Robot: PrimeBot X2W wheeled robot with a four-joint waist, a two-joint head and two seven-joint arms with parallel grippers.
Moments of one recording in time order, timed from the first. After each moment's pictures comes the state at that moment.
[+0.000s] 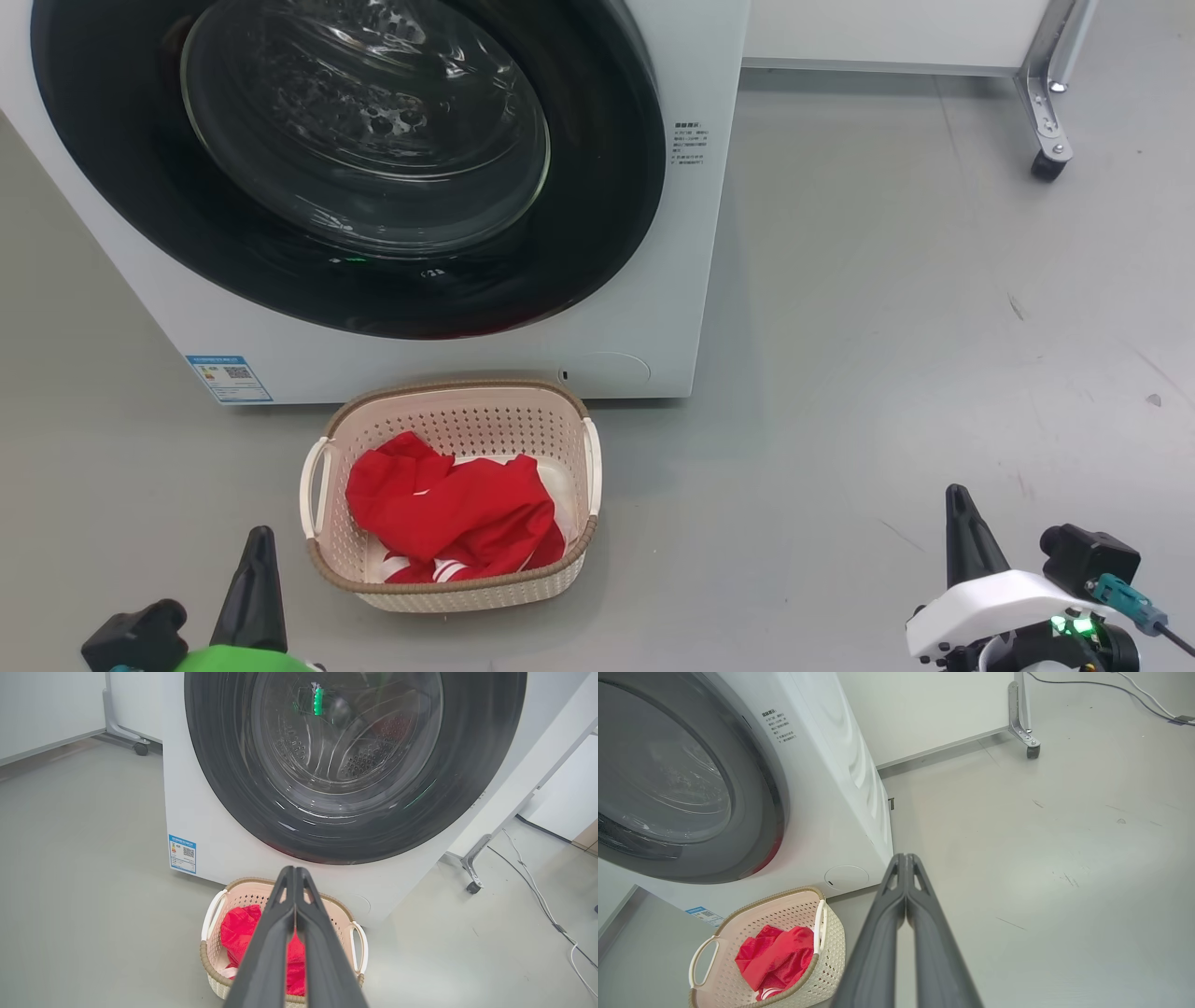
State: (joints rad) left arm 0.07 0.01 -0.01 0.26 -0.50 -0.13 -0.21; right arm 0.03 -0.03 0.09 0.33 0.50 0.07 -0.19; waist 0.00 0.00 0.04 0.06
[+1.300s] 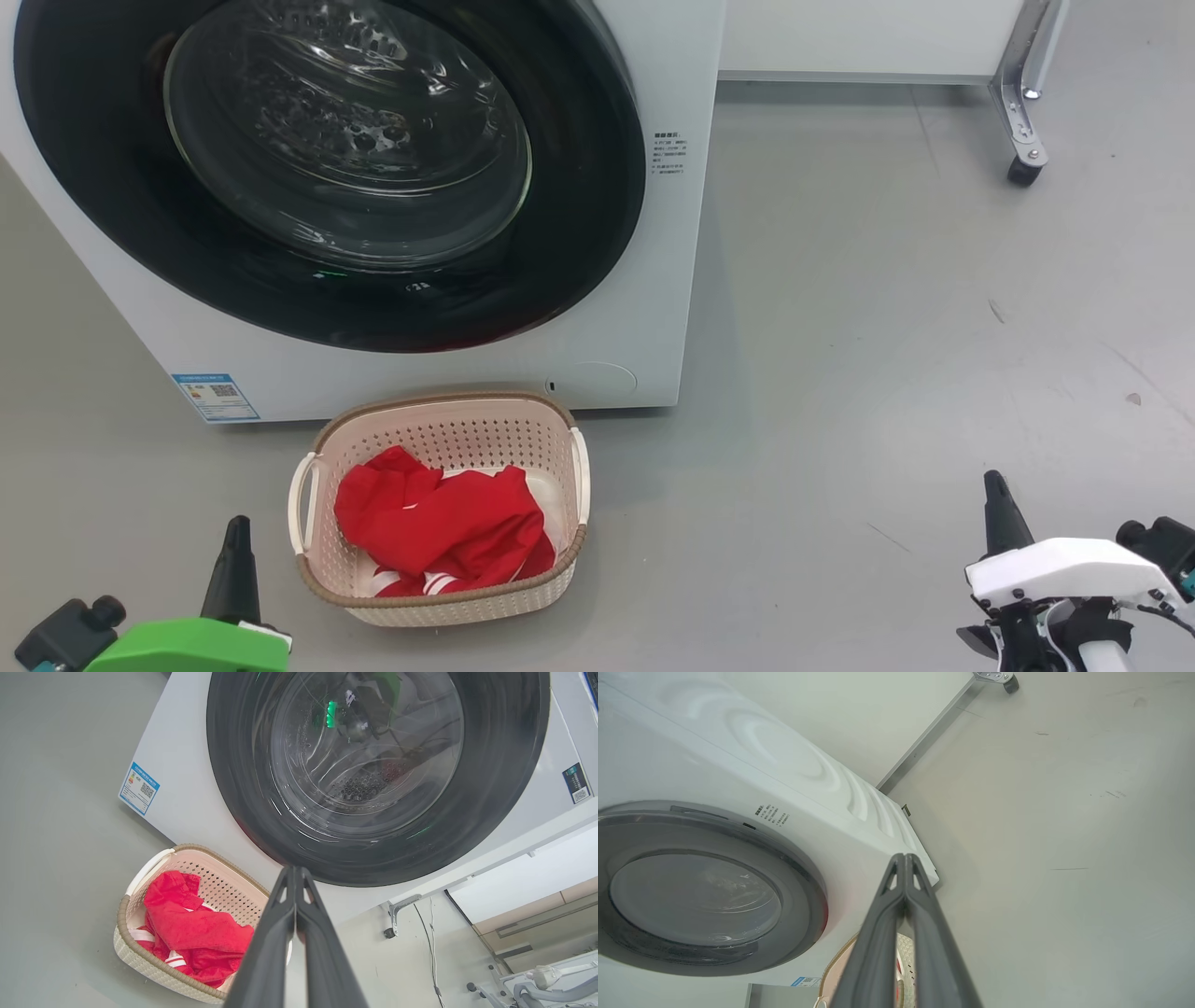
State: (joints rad) left arm 0.03 0.03 0.02 0.26 -1.01 -0.13 -0.07; right arm -0.01 -0.03 -0.01 0.31 1.00 0.09 -0.06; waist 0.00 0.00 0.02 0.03
